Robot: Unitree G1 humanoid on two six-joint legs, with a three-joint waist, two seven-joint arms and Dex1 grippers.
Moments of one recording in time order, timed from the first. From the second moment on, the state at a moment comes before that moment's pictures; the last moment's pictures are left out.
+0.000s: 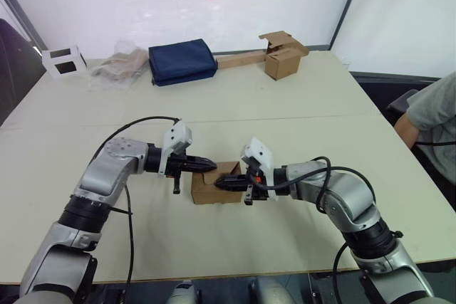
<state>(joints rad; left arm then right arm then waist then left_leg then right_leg) -0.63 0.62 -0.17 0.08 -0.38 0.48 -1.24 -0.55 -0.45 0.29 -0.30 0.48 0.93 0.79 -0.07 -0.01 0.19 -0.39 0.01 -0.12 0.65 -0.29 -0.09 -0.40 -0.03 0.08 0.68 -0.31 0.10</state>
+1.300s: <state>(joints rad) -0.58 0.65 -0.13 -0.01 -0.41 0.52 -1.21 -0.61 -0.45 0.13 -0.29 0.57 0.93 0.78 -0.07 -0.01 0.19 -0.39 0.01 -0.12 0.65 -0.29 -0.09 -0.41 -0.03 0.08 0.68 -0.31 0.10</state>
